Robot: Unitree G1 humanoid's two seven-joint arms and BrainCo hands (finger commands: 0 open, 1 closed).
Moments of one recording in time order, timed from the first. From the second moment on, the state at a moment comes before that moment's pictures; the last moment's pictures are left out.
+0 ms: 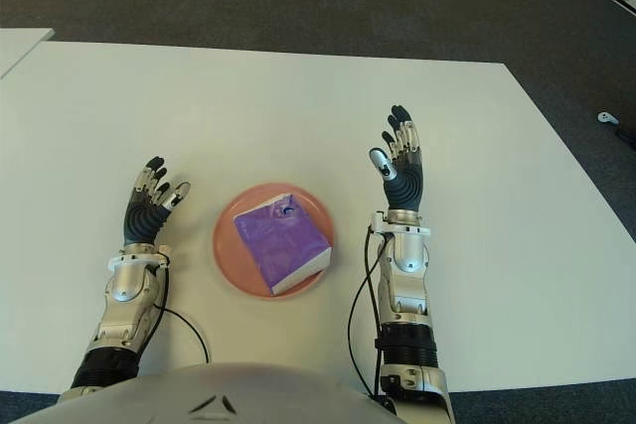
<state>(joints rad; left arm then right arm) 0.12 0.05 0.11 0.31 0.04 -0.44 0.11 -0.04 -0.06 -0.11 0.06 0.06 -0.43 -0.02</state>
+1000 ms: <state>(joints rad) 0.11 0.05 0.11 0.31 0.04 -0.45 0.11 -0.05 -0.06 -0.10 0.16 0.04 -0.44 -0.01</state>
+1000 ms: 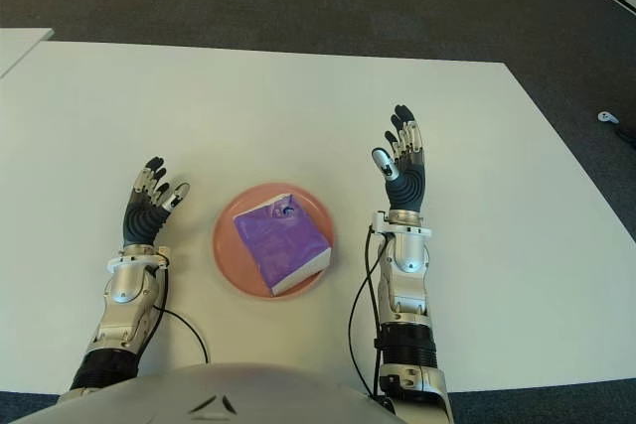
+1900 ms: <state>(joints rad) 0.12 0.05 0.11 0.31 0.04 -0.45 0.10 -0.18 -0.04 -0.11 0.64 0.10 -0.50 0.16</state>
